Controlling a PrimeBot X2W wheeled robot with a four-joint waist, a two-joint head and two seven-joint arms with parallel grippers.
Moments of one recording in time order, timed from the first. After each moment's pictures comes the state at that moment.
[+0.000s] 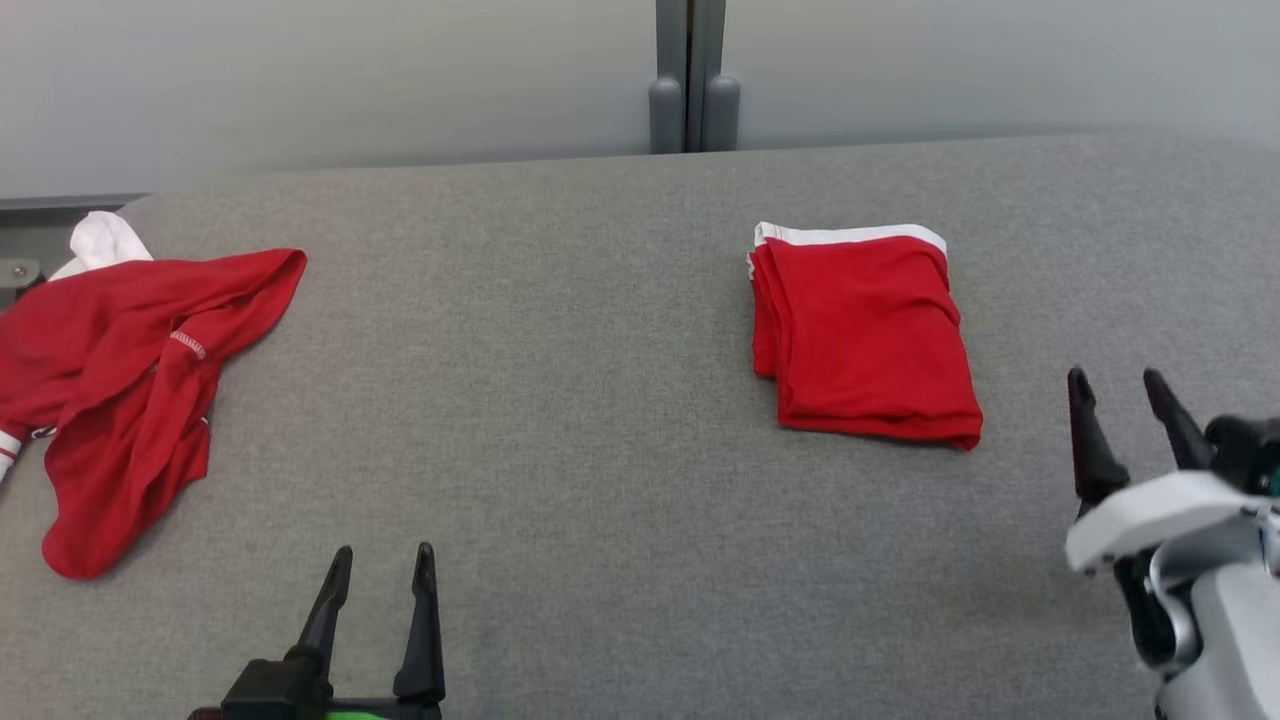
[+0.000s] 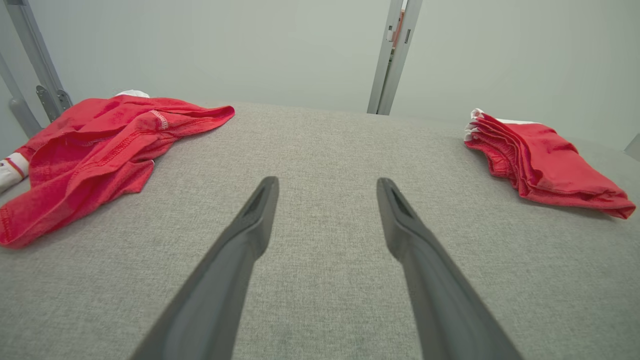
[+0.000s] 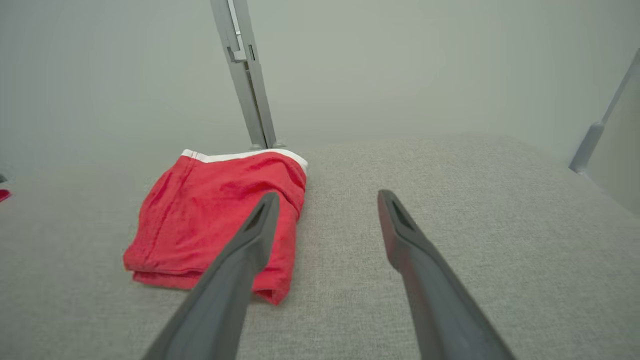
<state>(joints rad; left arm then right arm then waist) 0.14 0.05 -0.12 0.10 -0.23 -0.06 -0.26 -0.16 -0.21 -0.06 0.34 0.27 0.13 -0.19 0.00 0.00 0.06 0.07</state>
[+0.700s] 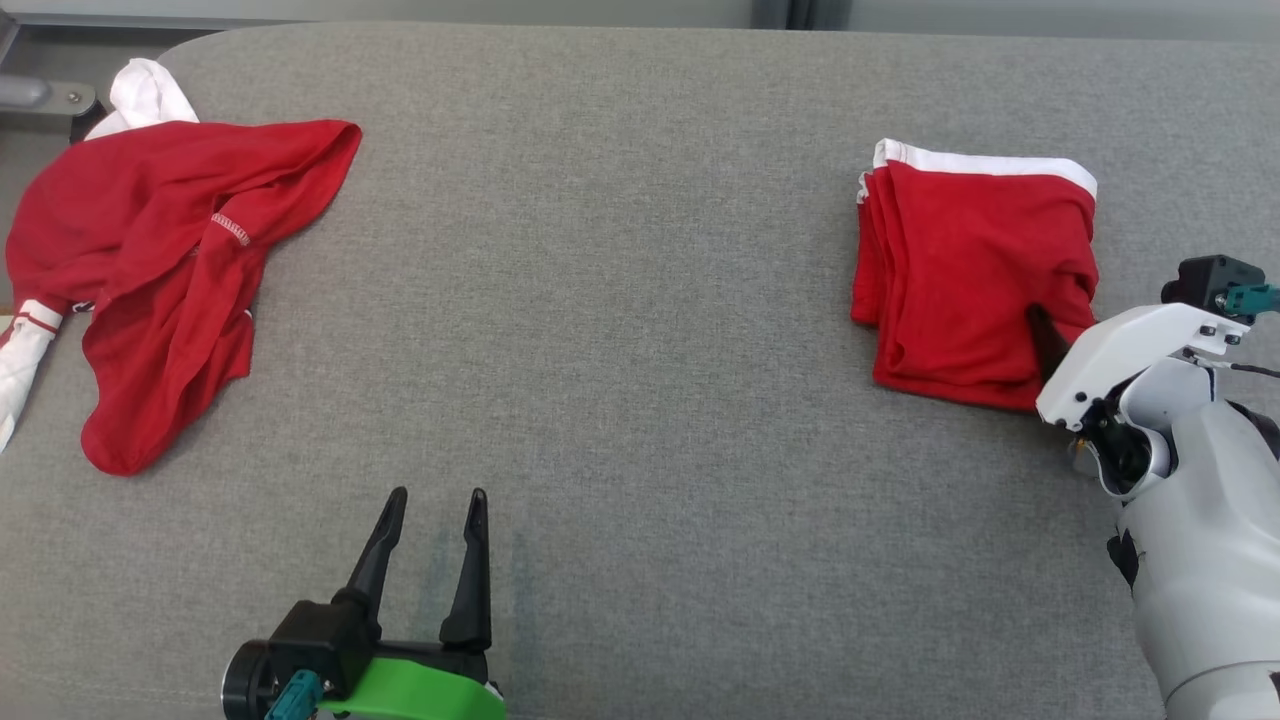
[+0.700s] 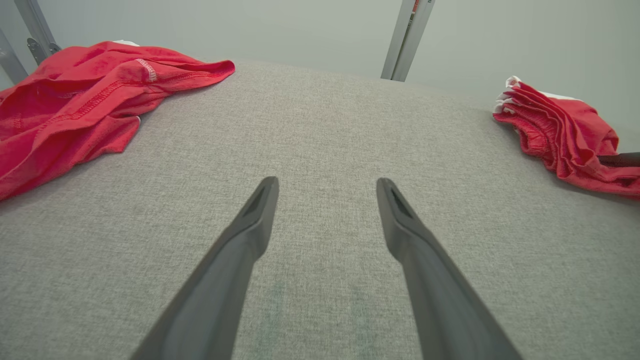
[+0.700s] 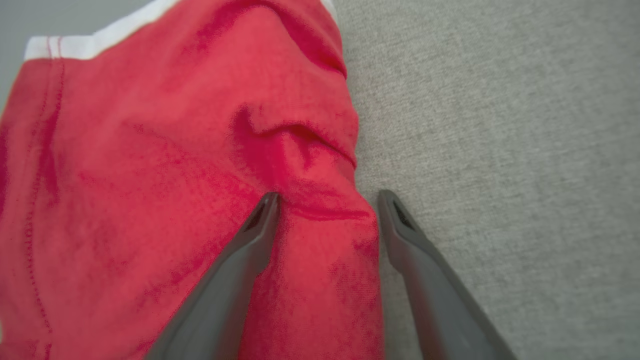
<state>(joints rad) 0.03 0.05 -0.22 0.13 -0.26 -0.05 -0.26 -0.64 -0.15 -0.21 0.85 0.31 0.13 0.23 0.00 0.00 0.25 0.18</state>
